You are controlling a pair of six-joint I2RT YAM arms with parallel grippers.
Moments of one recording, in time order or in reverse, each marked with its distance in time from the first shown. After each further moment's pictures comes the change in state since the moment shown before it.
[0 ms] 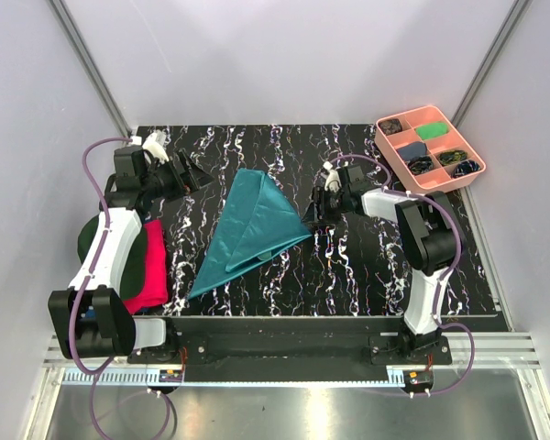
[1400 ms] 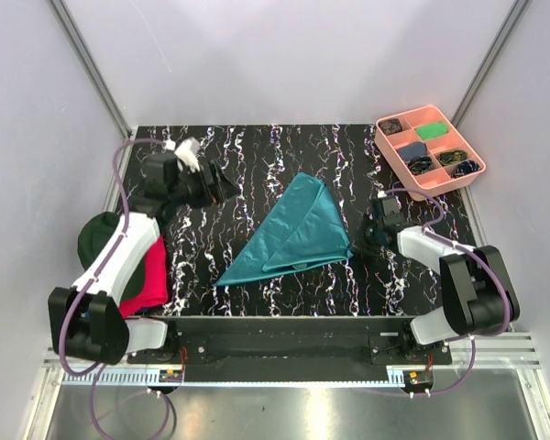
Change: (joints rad) left arm -0.206 -0.006 -0.020 0.013 -0.092 0.000; right arm -0.098 -0.482 -0.466 -0.097 0.407 0.281
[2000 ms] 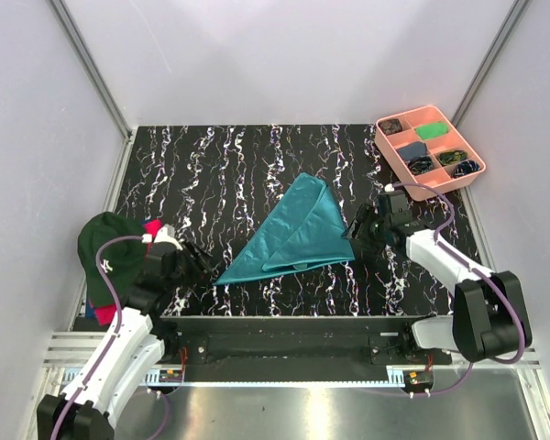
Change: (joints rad) left arm -0.093 -0.703 -0.764 -0.037 -0.367 -0.380; right arm 0.001 -0.162 0.027 -0.109 -0.005 0.052
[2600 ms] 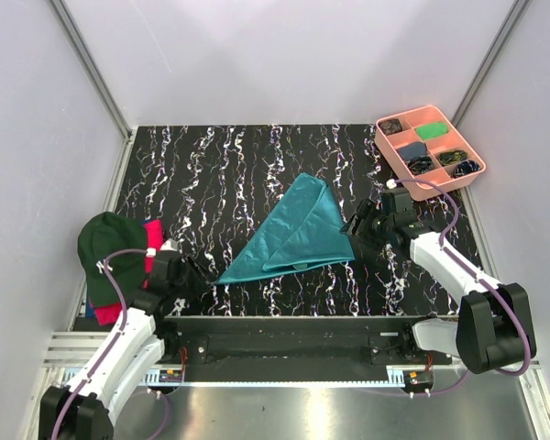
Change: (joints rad) left arm 0.000 0.034 -0.085 -0.055 0.010 -0.069; right arm 0.000 -0.068 0.017 -0.005 -0.035 0.000
